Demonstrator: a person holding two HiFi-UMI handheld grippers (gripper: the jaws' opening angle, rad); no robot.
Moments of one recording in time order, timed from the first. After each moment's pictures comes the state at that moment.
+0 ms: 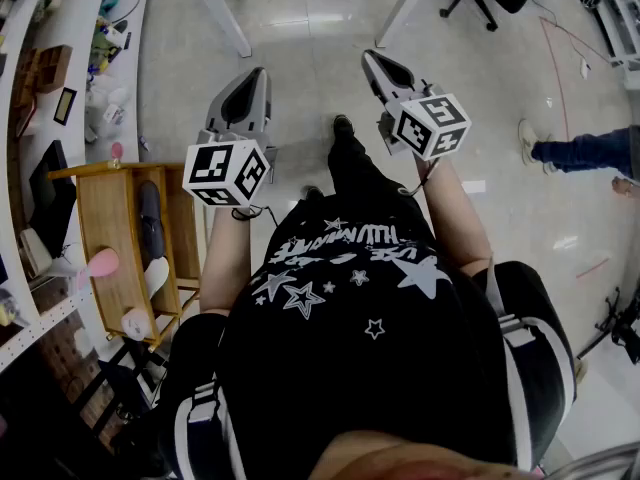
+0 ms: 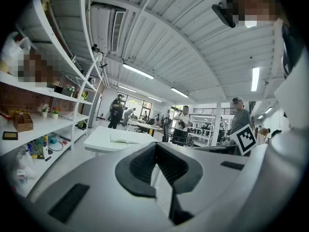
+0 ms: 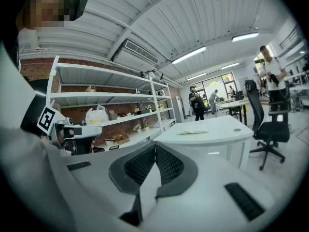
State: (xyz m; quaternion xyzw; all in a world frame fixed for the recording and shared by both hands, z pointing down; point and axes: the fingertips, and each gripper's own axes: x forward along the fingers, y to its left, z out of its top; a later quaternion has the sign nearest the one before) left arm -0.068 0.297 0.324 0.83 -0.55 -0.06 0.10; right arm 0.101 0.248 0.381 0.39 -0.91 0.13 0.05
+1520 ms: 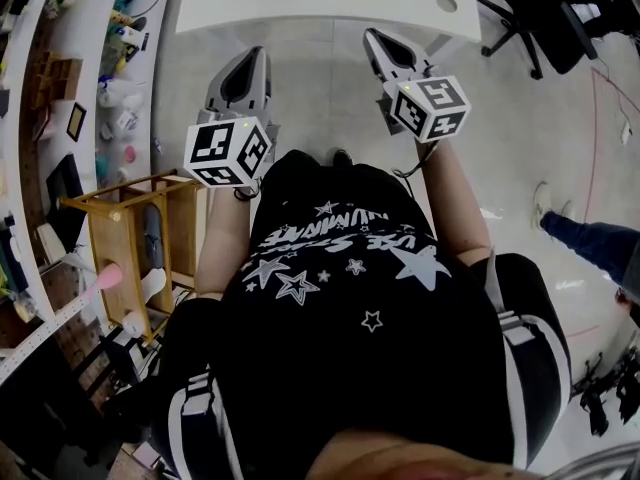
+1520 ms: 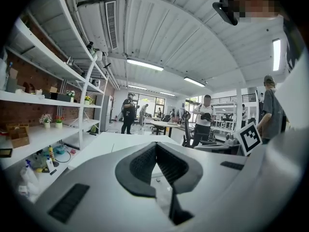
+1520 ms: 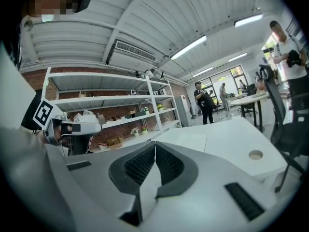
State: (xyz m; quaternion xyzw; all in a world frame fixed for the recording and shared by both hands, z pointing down) left arm -0.011 0.002 0.322 0.77 -0.63 -0.01 0.09; right arm 0.144 -0.069 0.390 0.33 -0.93 0.14 0.04
